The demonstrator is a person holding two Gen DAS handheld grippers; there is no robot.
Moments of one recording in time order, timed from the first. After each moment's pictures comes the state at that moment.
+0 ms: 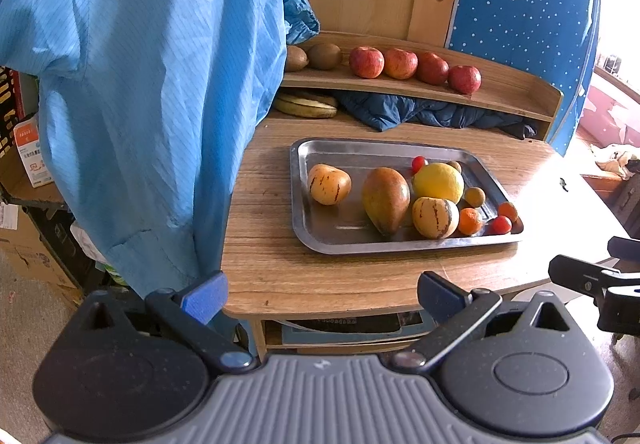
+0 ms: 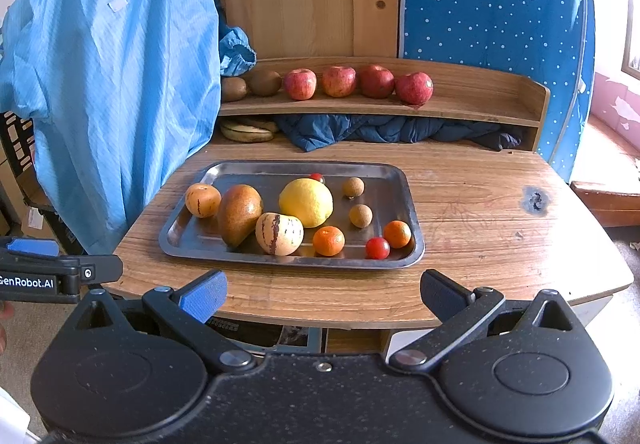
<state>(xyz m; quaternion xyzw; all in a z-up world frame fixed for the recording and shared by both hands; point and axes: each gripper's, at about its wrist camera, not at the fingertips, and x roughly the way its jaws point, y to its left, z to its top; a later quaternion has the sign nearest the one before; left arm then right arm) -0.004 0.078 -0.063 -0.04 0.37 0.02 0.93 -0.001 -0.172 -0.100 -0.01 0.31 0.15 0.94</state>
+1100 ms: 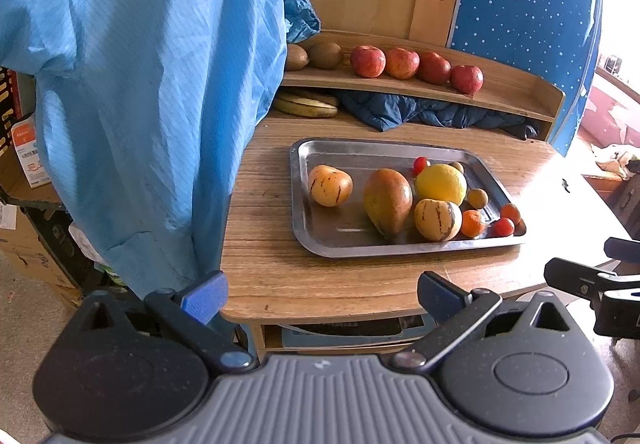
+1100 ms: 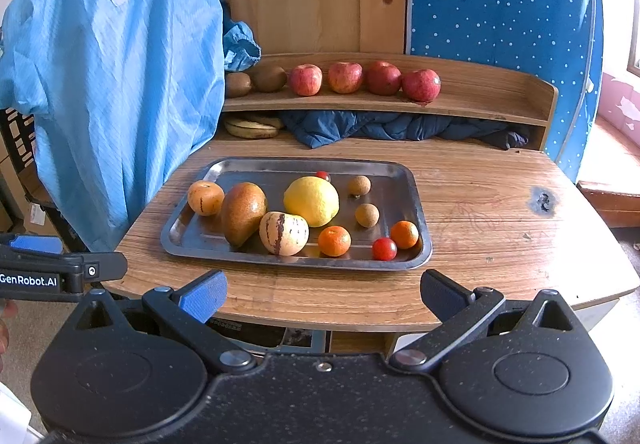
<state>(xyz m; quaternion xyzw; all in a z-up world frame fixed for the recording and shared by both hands) 0.000 0.078 -0.065 -0.04 0.37 0.02 0.93 0.005 -0.168 -0.102 -0.01 0.31 0.15 0.94</state>
